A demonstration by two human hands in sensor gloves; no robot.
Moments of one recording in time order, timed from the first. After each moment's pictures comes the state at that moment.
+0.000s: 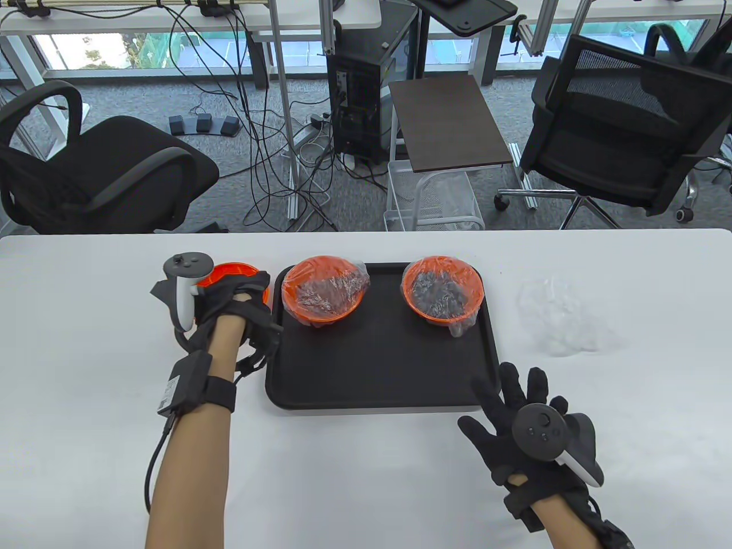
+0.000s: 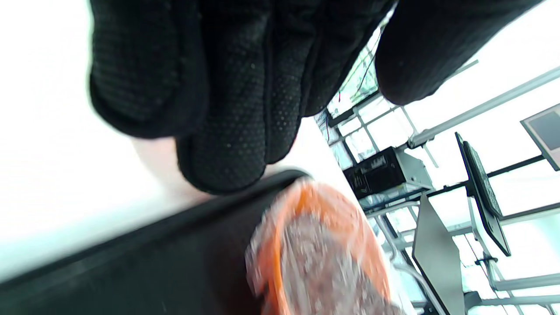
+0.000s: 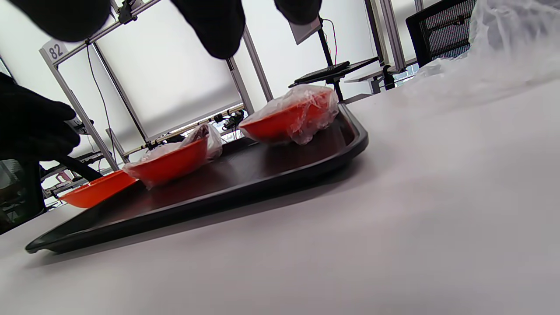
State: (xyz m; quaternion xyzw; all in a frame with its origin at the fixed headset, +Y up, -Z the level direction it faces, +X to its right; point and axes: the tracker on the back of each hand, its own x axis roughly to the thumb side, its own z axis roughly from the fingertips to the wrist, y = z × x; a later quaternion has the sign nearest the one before) left_hand -0.286 -0.656 -0.433 -0.13 0.30 0.42 0.85; right_hand 0.224 -0.718 -0.248 0.08 0.03 0.97 0.21
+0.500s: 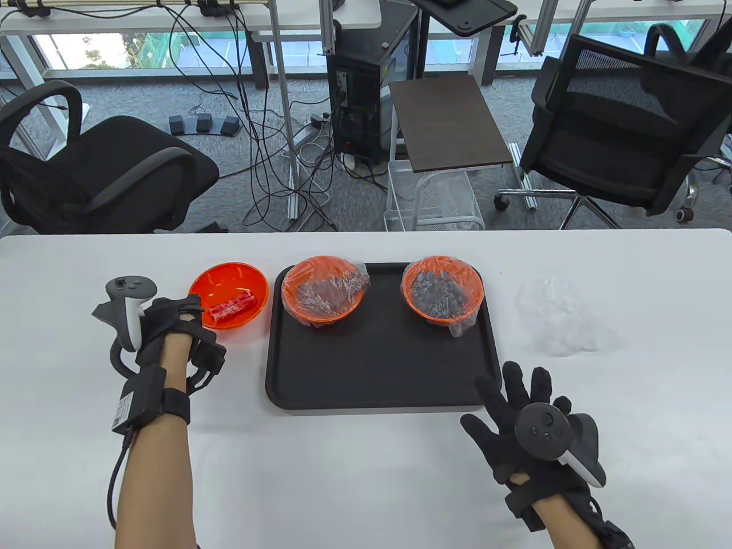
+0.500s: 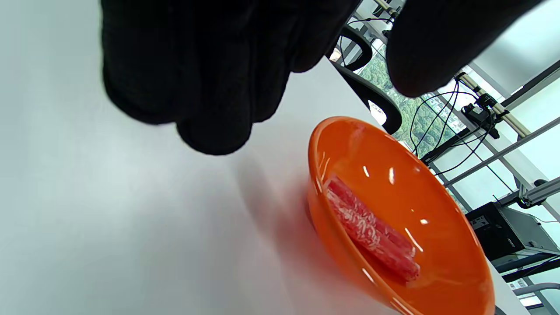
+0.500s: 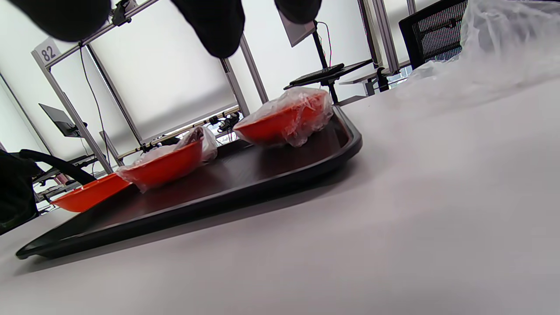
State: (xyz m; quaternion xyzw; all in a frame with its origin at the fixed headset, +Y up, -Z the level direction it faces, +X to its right) left_hand -0.364 -0.709 -0.420 -0.11 0.42 0.35 0.83; right_hand 0.224 -0.718 -0.249 0.07 0.03 0.98 0.21
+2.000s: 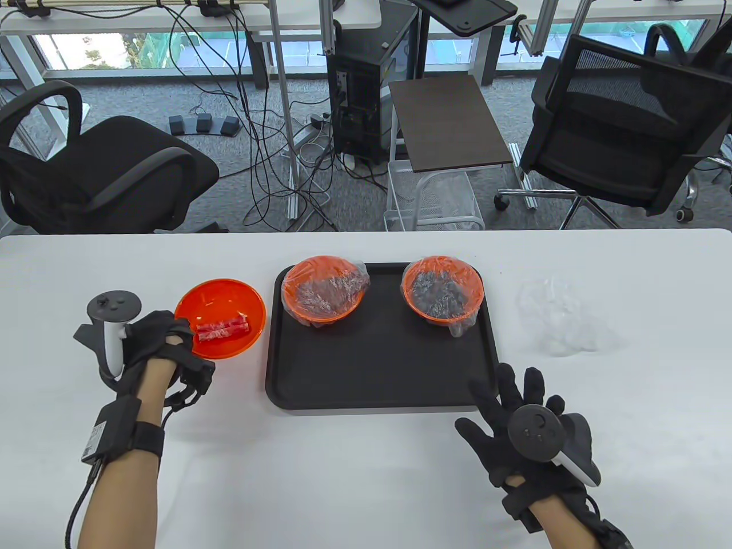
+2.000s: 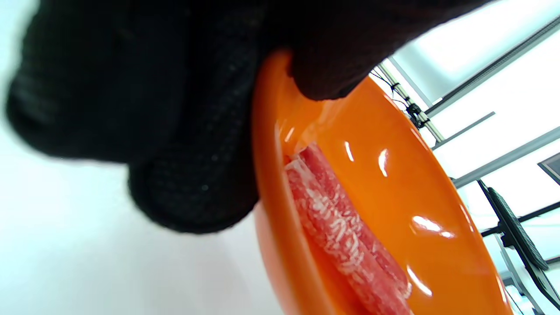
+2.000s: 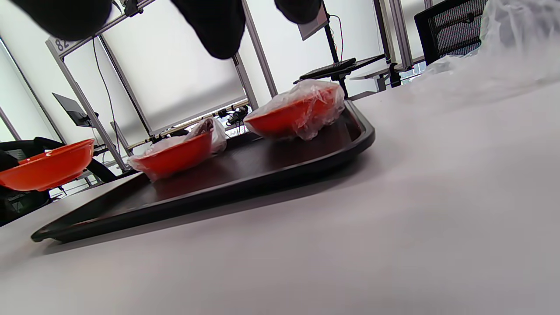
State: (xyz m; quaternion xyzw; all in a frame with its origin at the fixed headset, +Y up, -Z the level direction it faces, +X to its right) left_hand -0.366 -0.688 -0.380 -0.08 0.31 0.39 0.86; right_hand 0.217 -0.719 -0.249 0.09 0.03 0.98 0.20
